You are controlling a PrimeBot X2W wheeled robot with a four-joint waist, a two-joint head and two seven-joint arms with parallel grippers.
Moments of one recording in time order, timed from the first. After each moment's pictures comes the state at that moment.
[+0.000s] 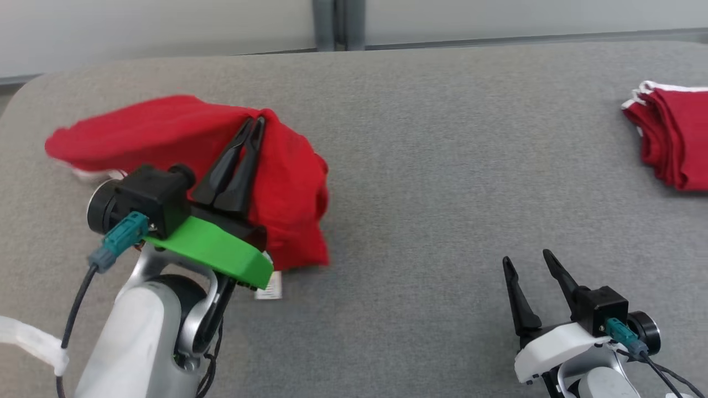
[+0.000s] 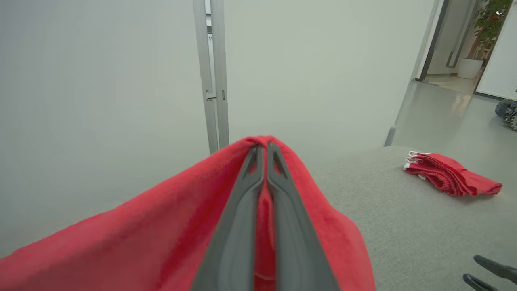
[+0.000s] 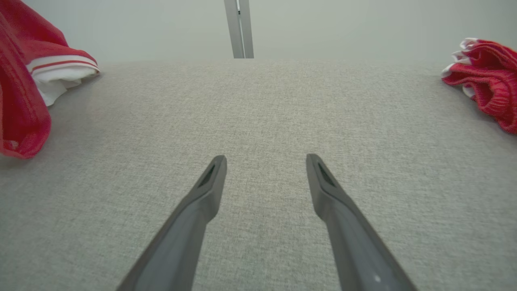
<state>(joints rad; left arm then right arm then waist) -0.36 0.19 -0.30 -0.12 -0.37 -0.10 0.12 -0.06 -0.05 0.06 0.29 0.07 0.13 -0.26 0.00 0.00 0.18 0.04</state>
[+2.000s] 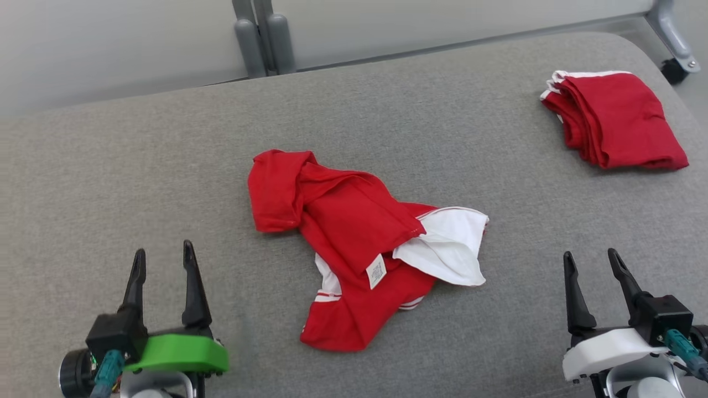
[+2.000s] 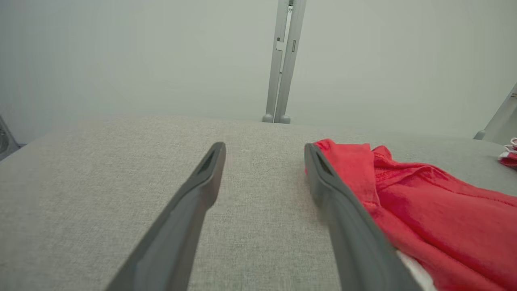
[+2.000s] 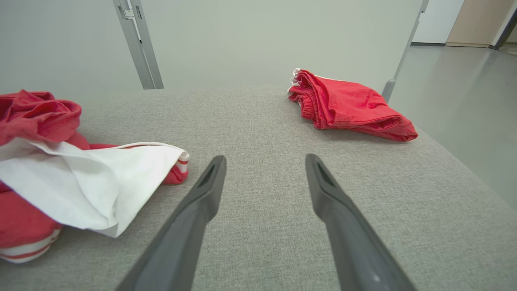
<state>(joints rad) -0.06 0.06 -0.07 0.16 -0.25 0.07 -0.26 0.00 -0.05 -0.11 0.18 0.03 0.13 -0.26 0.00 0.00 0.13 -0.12</state>
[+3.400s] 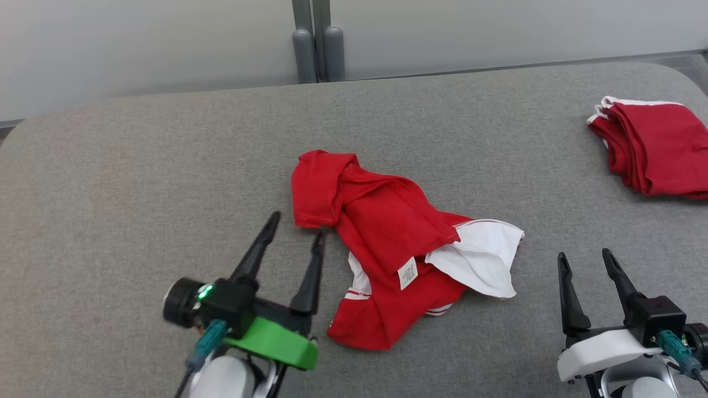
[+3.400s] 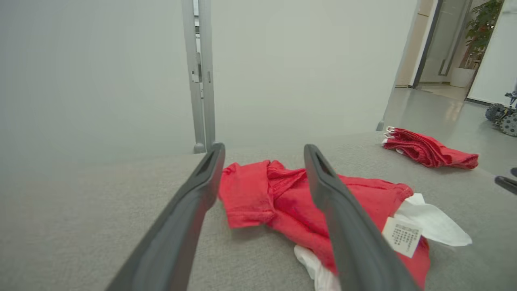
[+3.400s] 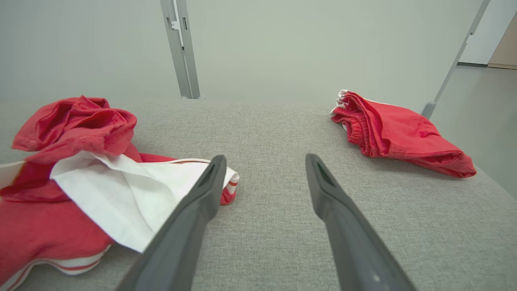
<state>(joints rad) -0.13 0.05 -0.32 0.12 -0.18 -0.12 -0.26 0.02 -0.05 -0.10 0.17 0.01 0.13 -0.26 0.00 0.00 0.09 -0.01</state>
